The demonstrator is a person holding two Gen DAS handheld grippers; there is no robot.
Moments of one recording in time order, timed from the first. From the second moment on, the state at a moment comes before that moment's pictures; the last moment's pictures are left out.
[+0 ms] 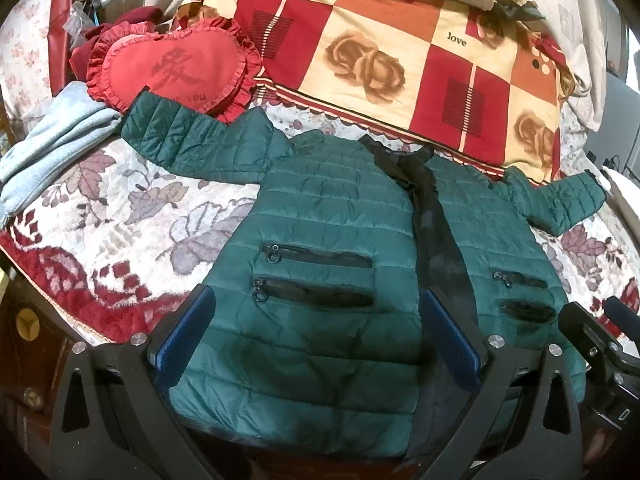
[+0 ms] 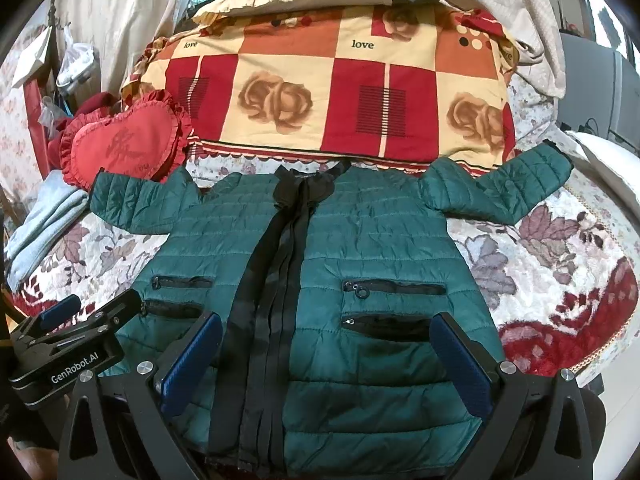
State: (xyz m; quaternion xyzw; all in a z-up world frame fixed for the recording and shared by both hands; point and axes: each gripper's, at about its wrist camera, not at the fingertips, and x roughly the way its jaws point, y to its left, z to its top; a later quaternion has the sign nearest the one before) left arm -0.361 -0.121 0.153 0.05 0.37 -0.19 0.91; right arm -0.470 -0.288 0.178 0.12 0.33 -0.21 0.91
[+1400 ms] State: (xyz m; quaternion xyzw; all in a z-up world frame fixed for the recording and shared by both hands) left arm -0.361 -0.125 0.147 0.06 0.38 -0.19 0.90; right arm -0.471 -0.291 0.175 0.13 0.34 -0.20 0.91
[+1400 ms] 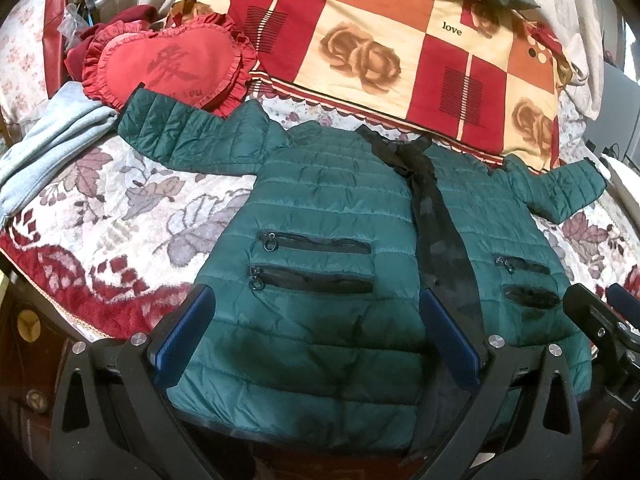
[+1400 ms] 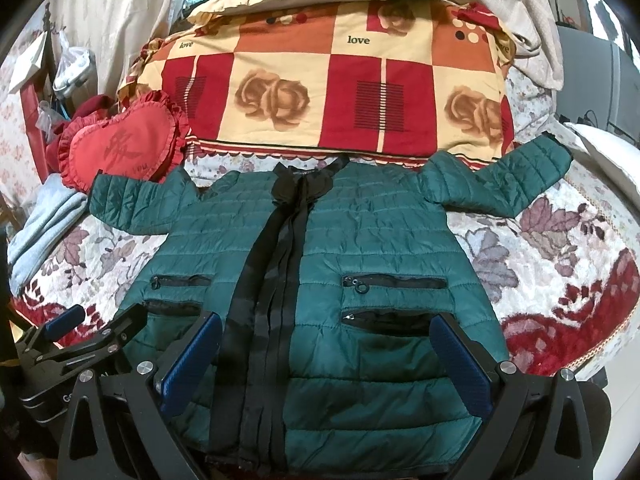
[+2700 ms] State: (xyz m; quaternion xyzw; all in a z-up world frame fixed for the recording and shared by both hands) left arm -0.361 -0.127 0.147 0.06 0.38 -0.19 0.90; right arm -0.462 -0.289 0.170 0.13 0.35 -0.20 0.91
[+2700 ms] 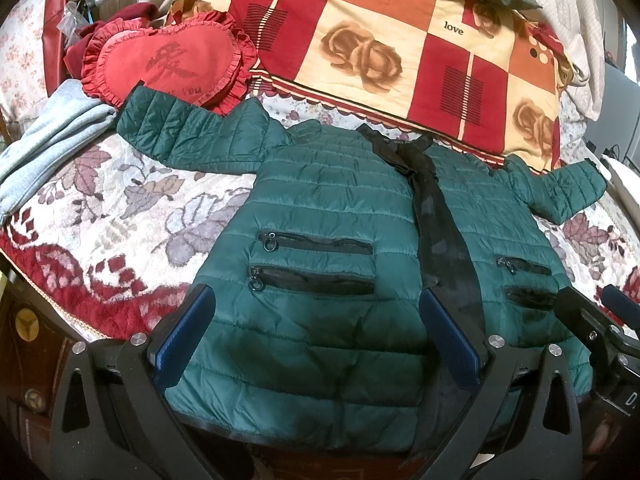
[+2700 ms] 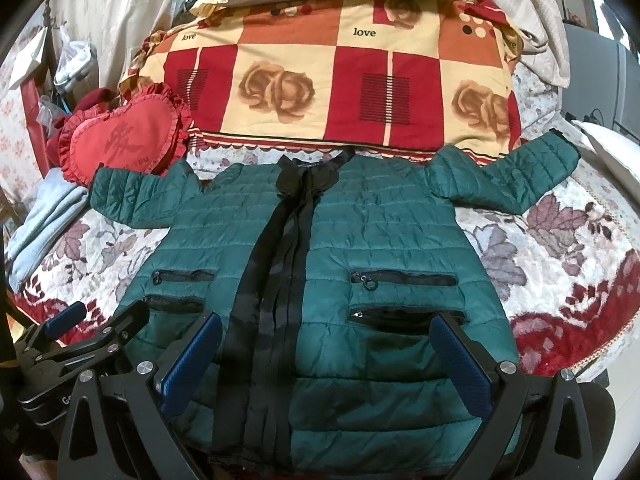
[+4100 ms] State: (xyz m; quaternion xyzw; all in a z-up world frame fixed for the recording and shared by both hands) left arm -0.285 -0.117 0.154 0.04 0.40 -0.16 0.90; right arm -0.402 -0.317 0.177 0.12 0.36 -0.18 0.91
